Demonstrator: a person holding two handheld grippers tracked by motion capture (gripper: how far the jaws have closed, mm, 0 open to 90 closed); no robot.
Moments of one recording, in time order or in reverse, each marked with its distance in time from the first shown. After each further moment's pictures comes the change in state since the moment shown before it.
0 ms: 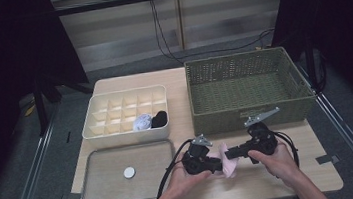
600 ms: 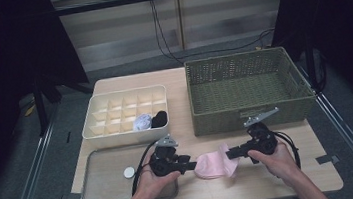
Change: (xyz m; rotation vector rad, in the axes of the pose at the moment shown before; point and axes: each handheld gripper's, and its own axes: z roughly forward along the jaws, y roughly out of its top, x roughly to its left) left arm 0.027 -0.035 -0.076 -0.071 0.059 -0.057; right arm -0.004 -0.001 0.003 0.022 -0.030 0.012
